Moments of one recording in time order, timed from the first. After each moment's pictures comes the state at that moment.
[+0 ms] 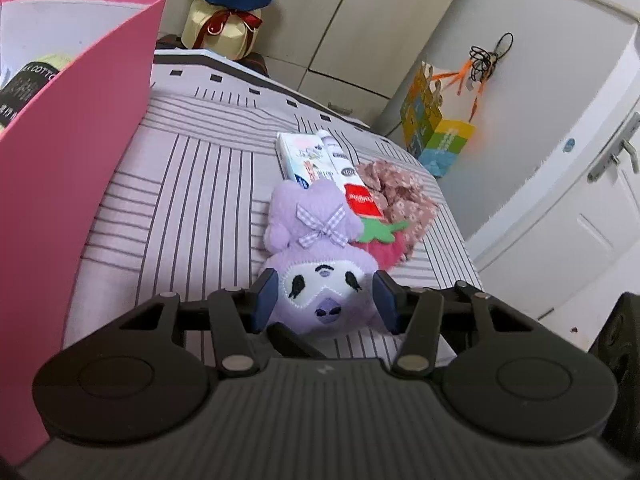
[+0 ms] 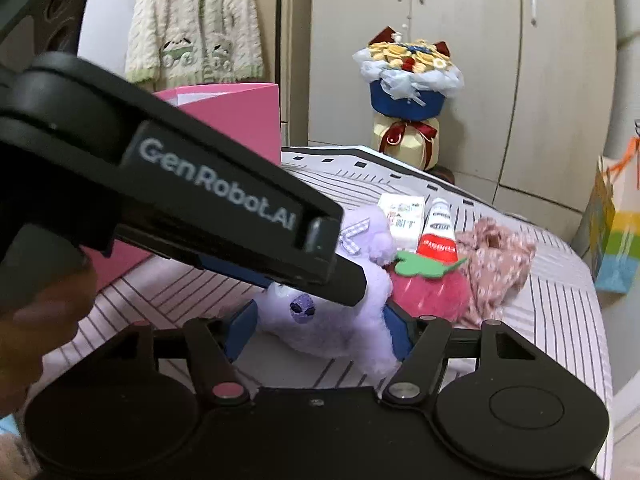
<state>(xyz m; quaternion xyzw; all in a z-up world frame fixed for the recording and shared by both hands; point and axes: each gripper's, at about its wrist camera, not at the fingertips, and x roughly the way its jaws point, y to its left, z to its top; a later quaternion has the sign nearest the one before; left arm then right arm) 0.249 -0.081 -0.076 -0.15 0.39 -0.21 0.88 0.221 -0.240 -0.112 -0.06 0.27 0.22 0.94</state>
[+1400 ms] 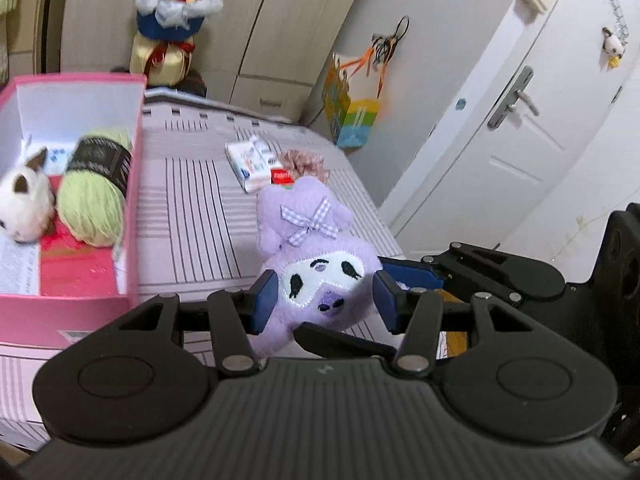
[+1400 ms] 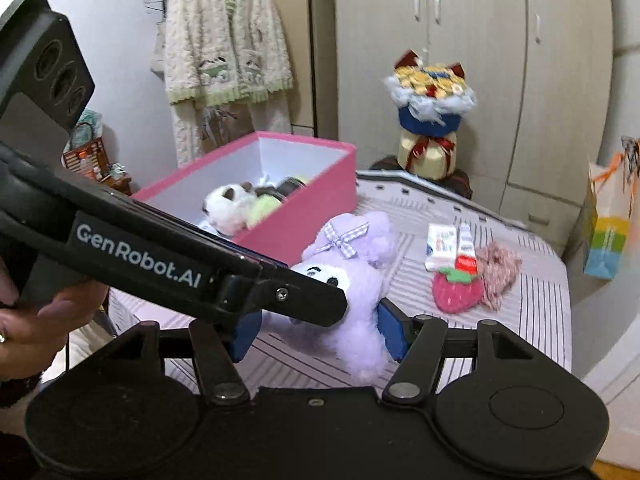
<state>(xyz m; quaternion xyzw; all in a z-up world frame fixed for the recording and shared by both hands) 0.127 -0.013 0.037 -0.09 0.38 -0.31 0.87 0.099 -0.206 0.011 -0.04 0.29 0.24 0.93</state>
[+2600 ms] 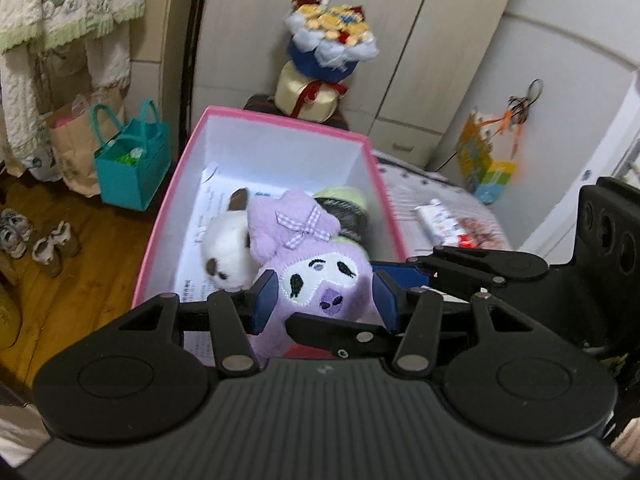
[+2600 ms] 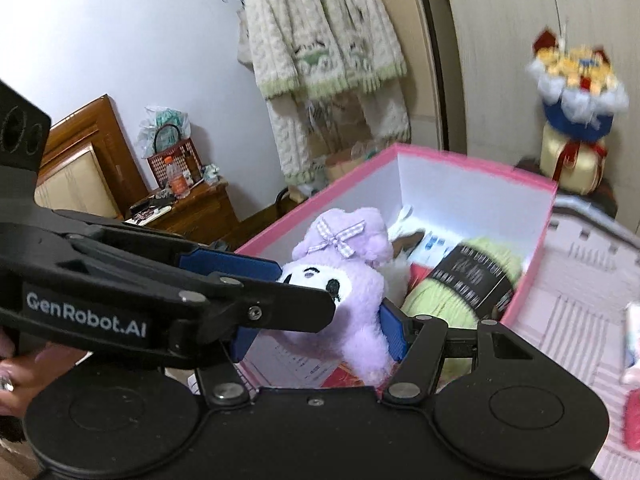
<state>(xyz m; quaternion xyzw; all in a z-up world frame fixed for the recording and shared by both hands) 0.193 0.134 0.035 -0.10 0.38 -0.14 0.91 0.230 -0.058 -0.004 0.01 0.33 0.40 0.86</state>
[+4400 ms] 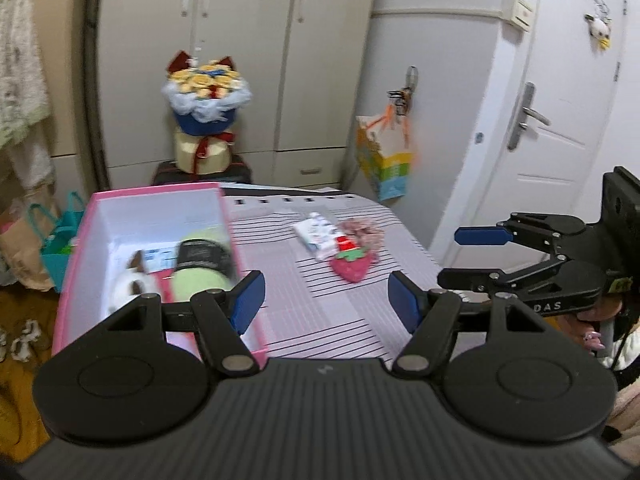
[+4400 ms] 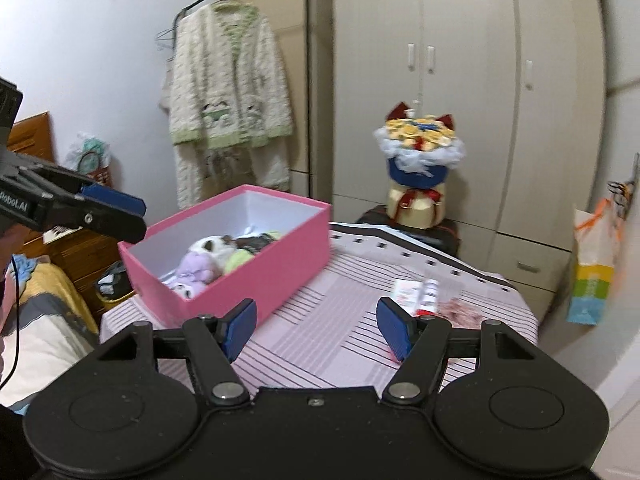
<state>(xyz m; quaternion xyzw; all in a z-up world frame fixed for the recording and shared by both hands) 0.099 0.035 0.095 0.00 0.29 -0.28 0.92 0.110 -0.266 0.040 -0.04 0.23 0.24 0.94</state>
